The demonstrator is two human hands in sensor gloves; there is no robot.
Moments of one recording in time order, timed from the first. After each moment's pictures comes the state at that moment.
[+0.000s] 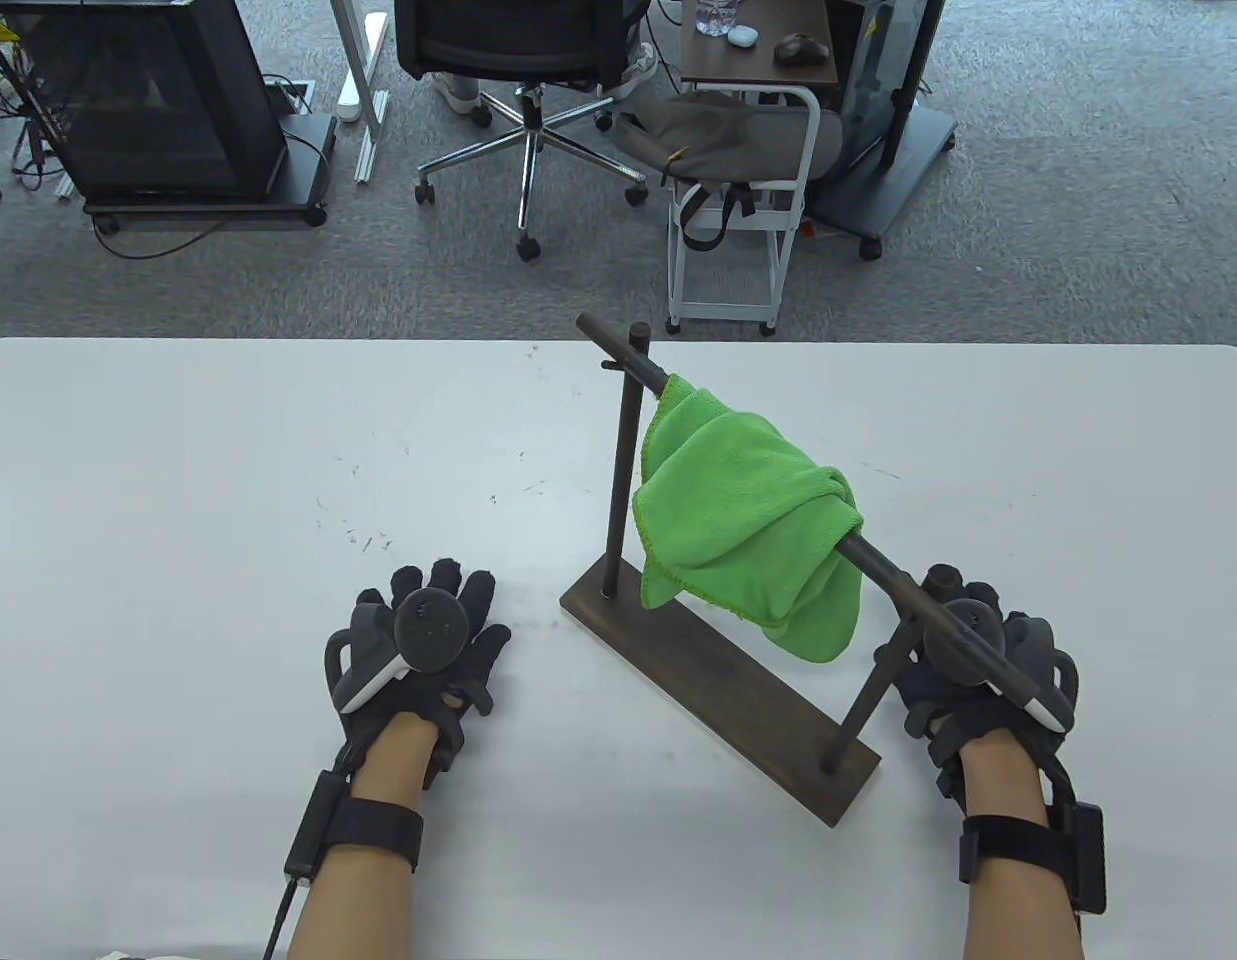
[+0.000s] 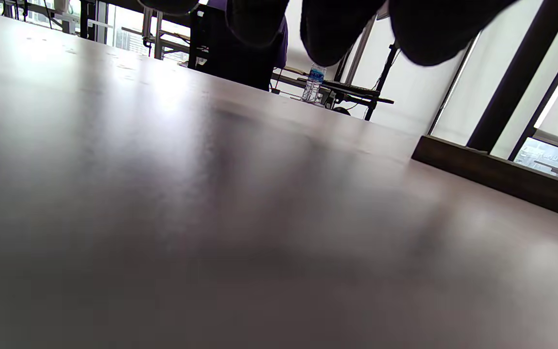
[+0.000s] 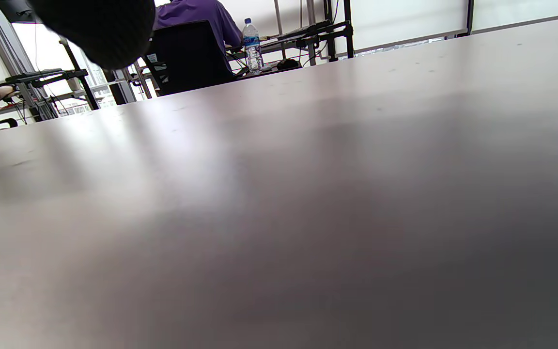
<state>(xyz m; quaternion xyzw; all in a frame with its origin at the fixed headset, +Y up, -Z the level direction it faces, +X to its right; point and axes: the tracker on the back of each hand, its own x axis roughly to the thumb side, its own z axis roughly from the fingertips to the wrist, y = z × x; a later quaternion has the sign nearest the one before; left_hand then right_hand) -0.221 -0.768 -0.334 -0.07 -0.07 0.15 0.98 0.291 -0.752 -0.310 0.00 0.06 0.99 0.11</state>
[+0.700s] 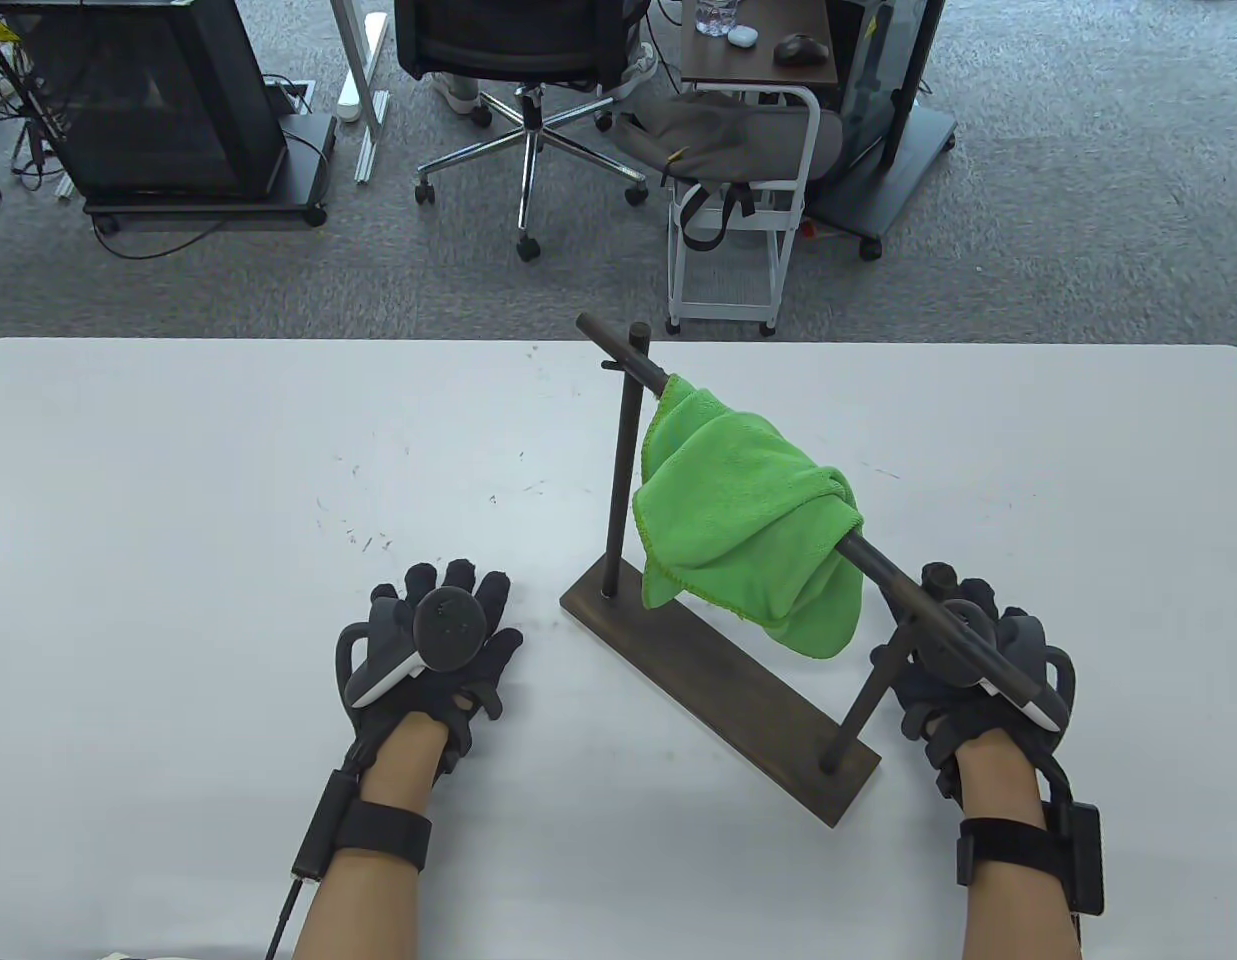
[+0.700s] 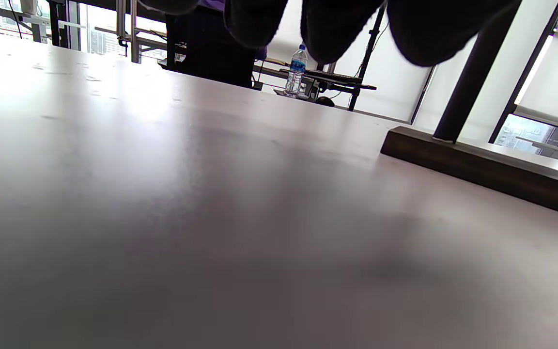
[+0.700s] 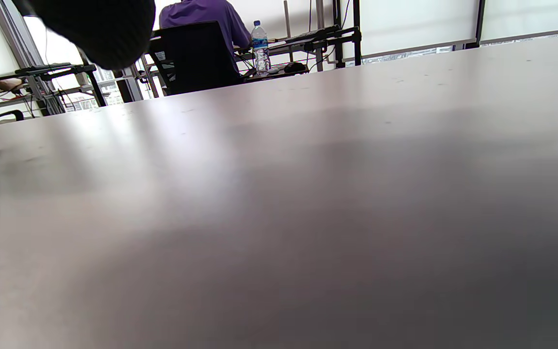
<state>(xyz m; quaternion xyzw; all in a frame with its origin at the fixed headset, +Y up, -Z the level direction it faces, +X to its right) -0.204 -0.758 -0.332 -0.07 -0.11 0.12 0.98 0.284 -0.749 -0.309 0.01 0.06 0.99 0.09</state>
